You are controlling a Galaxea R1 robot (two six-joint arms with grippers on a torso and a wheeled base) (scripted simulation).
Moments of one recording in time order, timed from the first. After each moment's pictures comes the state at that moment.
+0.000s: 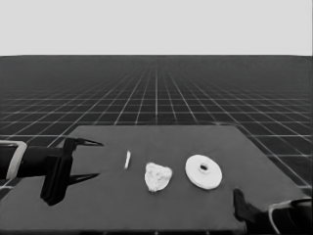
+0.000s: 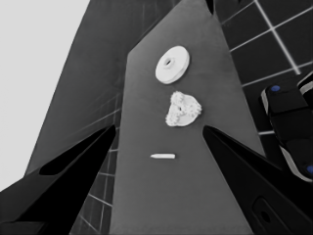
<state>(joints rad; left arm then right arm) -0.34 1.75 -0.42 0.31 0.68 0.35 -0.35 1.78 -0.41 -0.69 -1.19 0.33</state>
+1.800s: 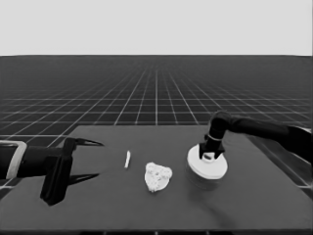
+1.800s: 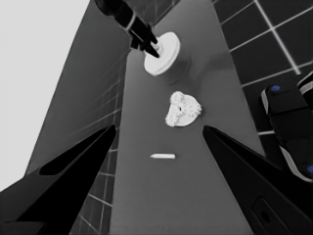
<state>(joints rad) -0.34 1.75 -0.42 0.31 0.68 0.35 0.05 2.46 -1.50 -0.12 -1.49 0.96</state>
